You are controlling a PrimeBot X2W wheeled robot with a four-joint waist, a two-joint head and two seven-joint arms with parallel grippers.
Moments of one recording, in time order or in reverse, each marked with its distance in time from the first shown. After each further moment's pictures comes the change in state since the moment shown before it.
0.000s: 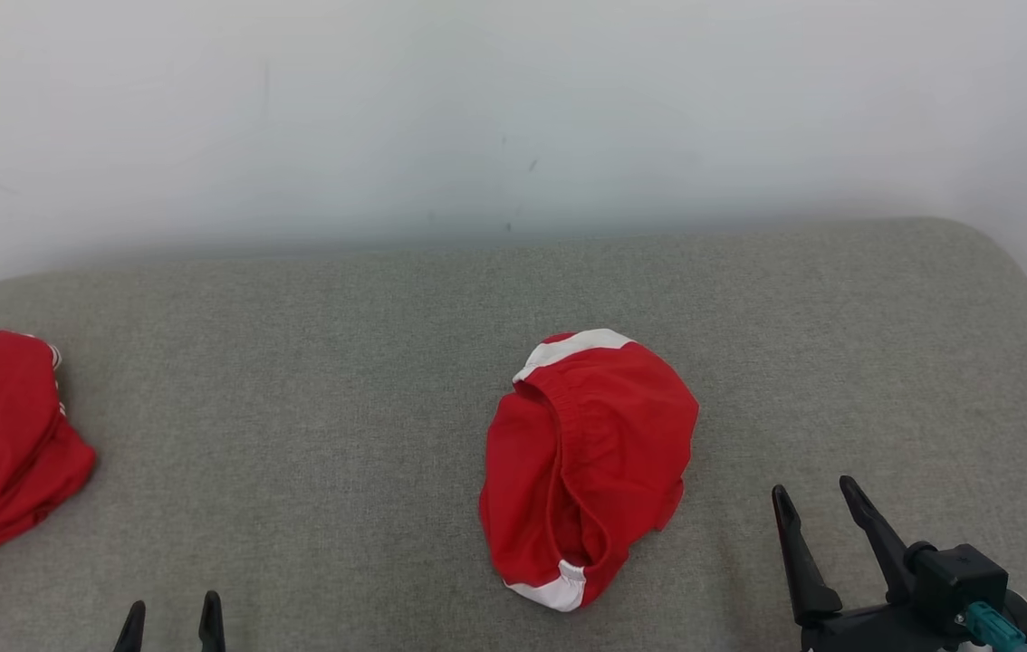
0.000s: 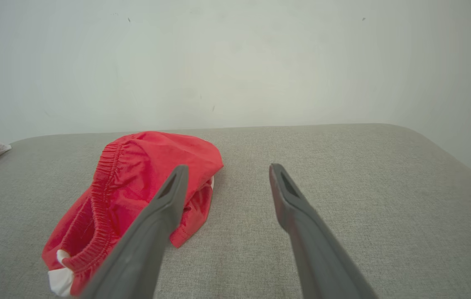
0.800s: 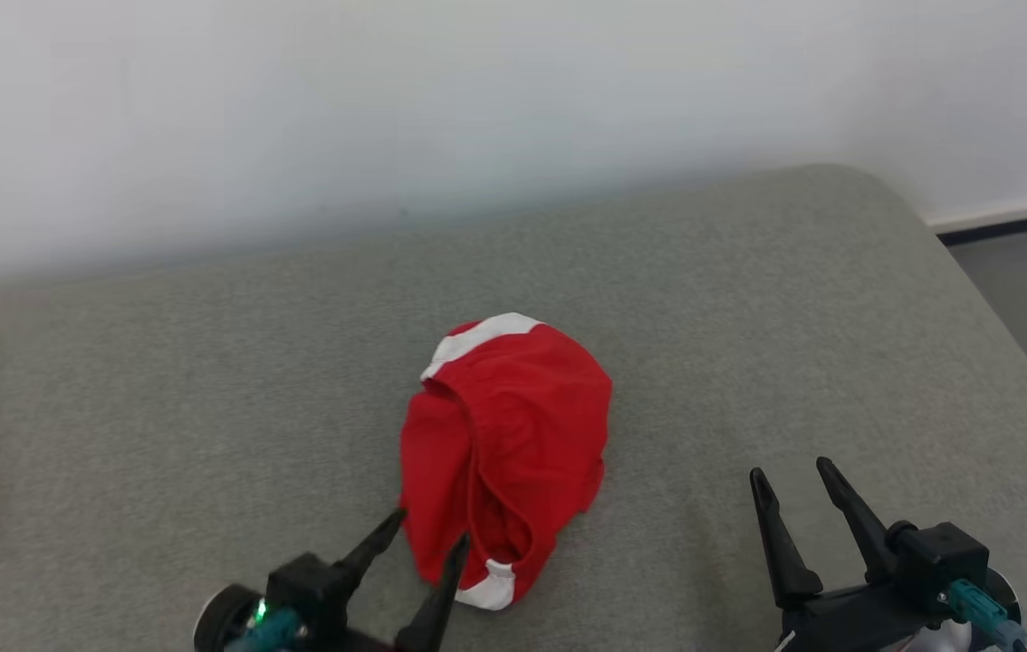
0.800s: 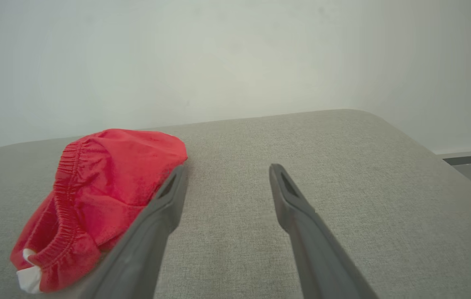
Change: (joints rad) left arm -0.278 0.074 -0.458 0.012 -0.053 -0.049 0.229; right arm -0.037 0.002 0.039 -0.002 0.020 0.000 0.028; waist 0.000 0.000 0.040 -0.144
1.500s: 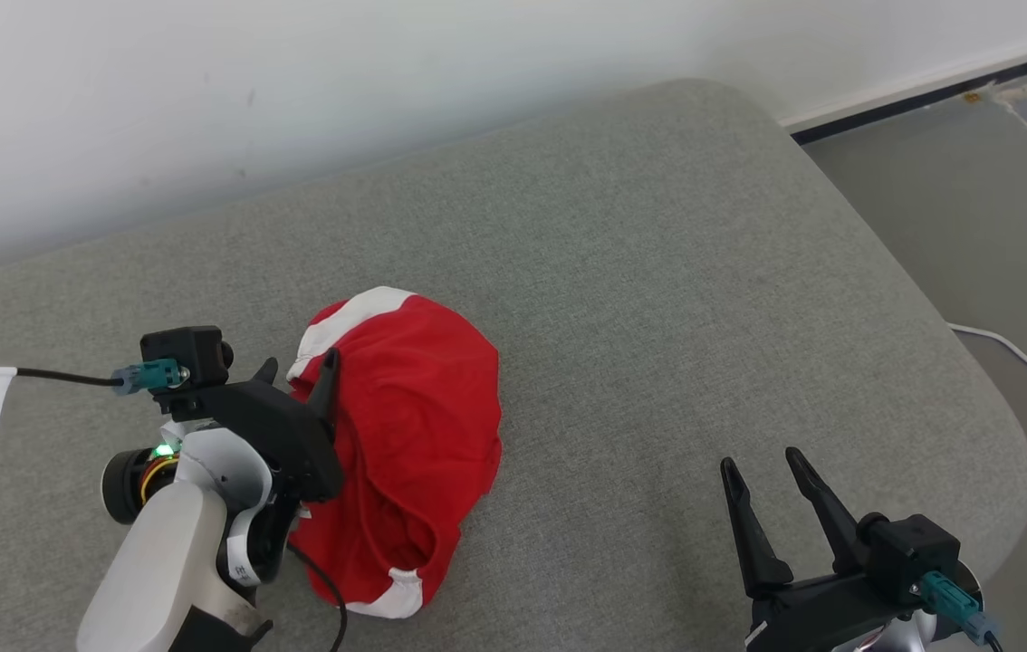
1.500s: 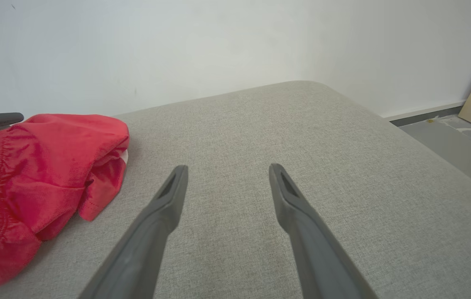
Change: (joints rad) left arm -0.439 -0.077 0.205 0.393 -0.222 0.158 0.260; right arm -0.046 0.026 0.038 0.058 0.024 0.000 -0.048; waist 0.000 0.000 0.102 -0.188
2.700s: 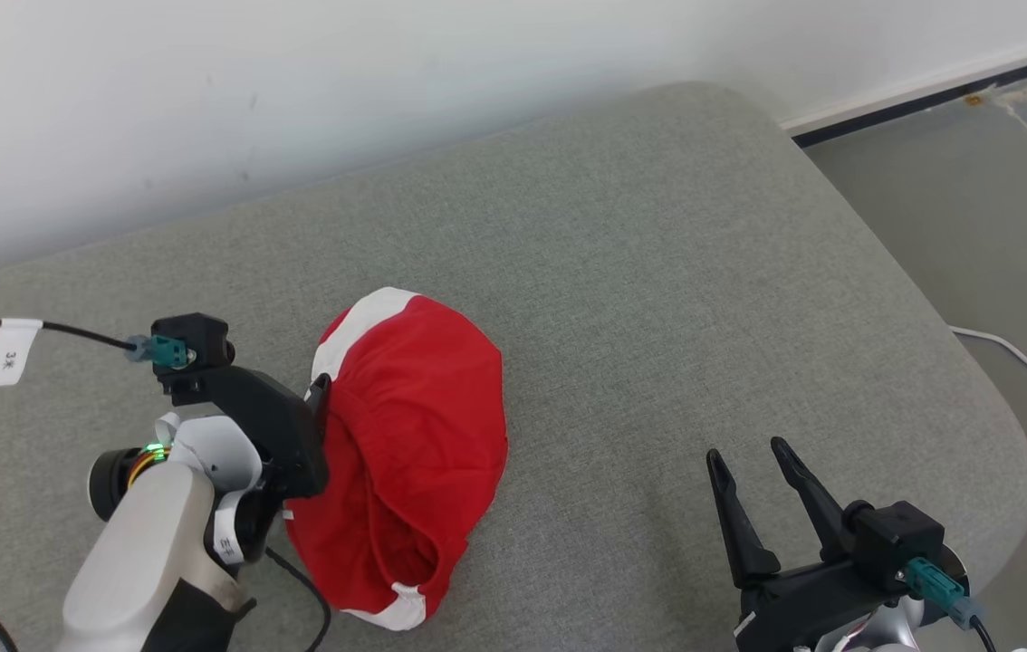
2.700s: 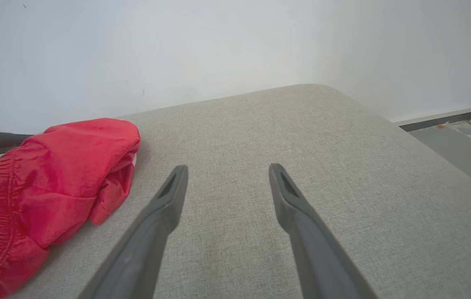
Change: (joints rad) left arm -0.070 0.026 -0.044 0.116 -0.013 0.023 0.135; right arm -0.035 -0.006 0.026 0.029 0.003 0.000 0.000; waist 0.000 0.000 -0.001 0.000
